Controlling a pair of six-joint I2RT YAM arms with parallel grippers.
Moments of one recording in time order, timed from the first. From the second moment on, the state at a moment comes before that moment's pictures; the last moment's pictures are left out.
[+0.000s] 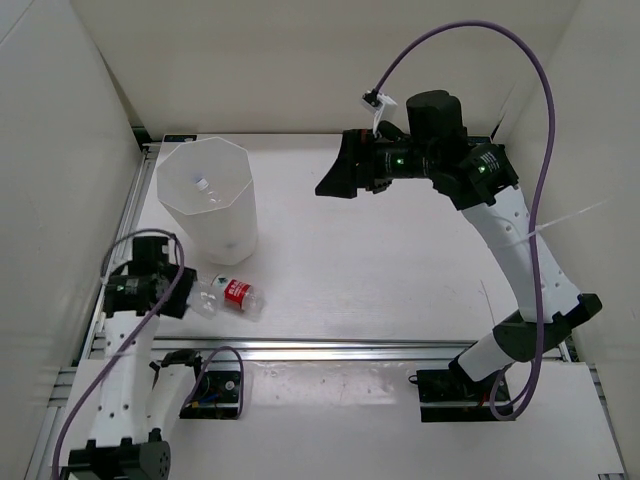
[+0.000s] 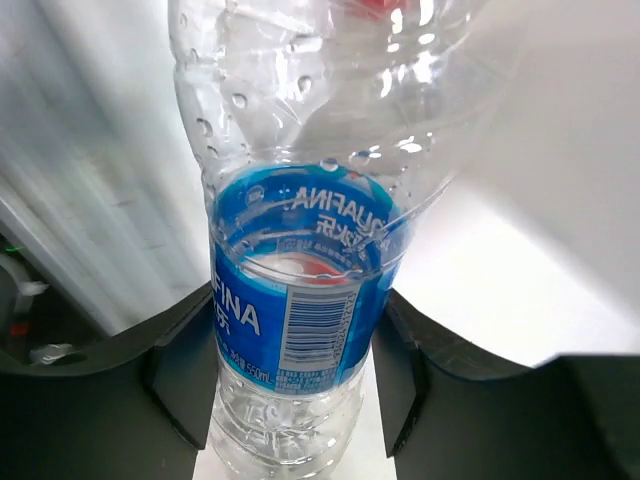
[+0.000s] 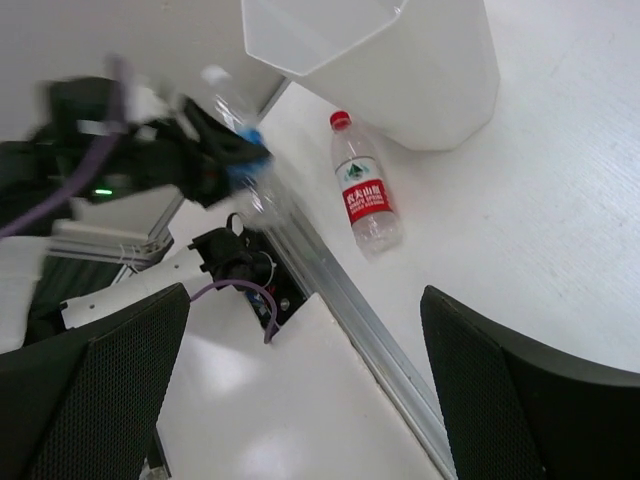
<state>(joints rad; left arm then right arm) 0.05 0.79 0.82 -1.20 -0.16 -1.23 0.64 1.54 2.04 -0.94 -0.55 0.41</state>
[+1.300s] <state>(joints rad) -0.16 0.39 1.03 -0.68 -0.25 -0.92 0.58 1.40 1.77 -0.98 -0.58 0.42</state>
